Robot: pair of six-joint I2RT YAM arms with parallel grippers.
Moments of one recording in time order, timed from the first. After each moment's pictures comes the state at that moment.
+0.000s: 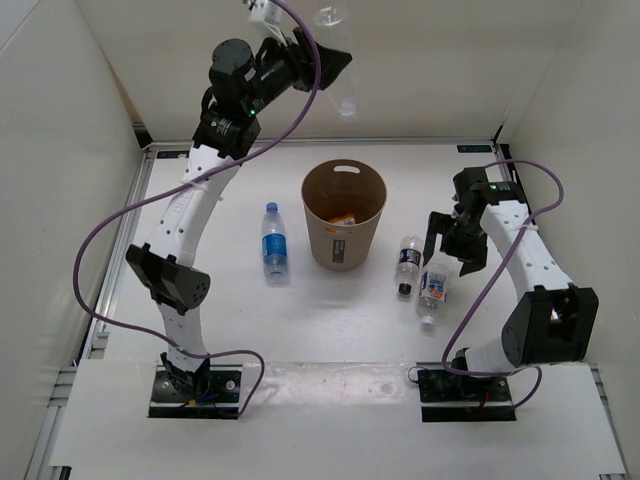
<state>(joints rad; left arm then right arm) -0.45 1.93 2.34 -0.13 0.36 -0.50 0.12 1.44 1.28 -1.26 -0.08 0.32</state>
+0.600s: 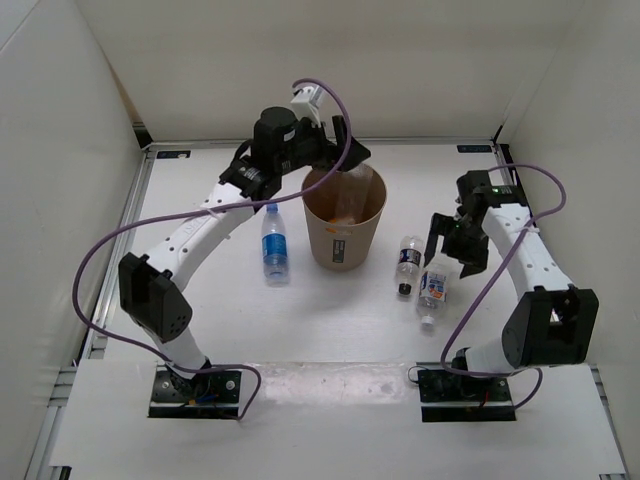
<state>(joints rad) -0.60 1.70 1.68 -0.16 0.30 -0.49 0.11 1.43 1.25 -1.23 -0.09 0.33</state>
